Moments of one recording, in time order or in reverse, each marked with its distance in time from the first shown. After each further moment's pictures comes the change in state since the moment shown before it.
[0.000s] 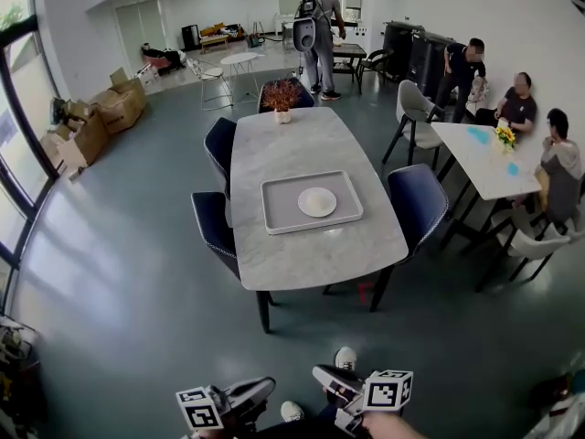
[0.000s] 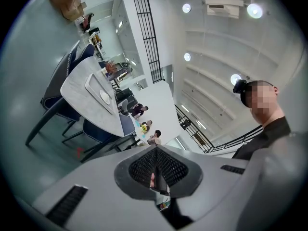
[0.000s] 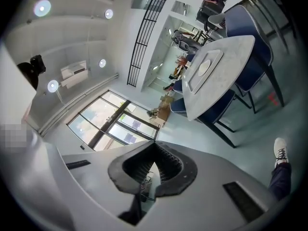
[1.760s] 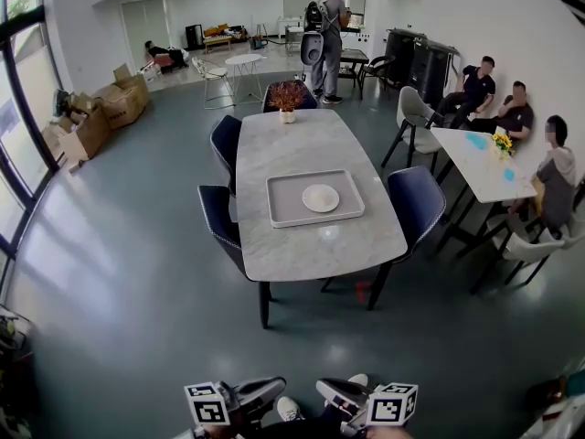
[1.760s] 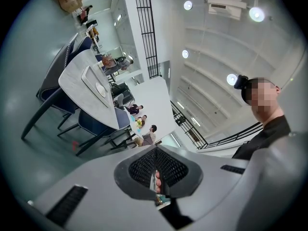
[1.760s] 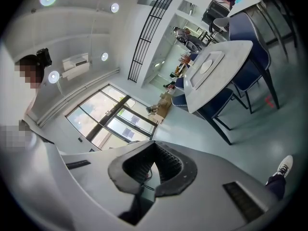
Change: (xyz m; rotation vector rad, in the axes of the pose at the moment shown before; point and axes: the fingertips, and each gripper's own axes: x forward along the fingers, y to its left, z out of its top) left arm -0.013 -0.019 -0.032 -0.008 0.057 -0.067; right arm -0.028 0.030 -0.062 -0.057 0.035 -0.025
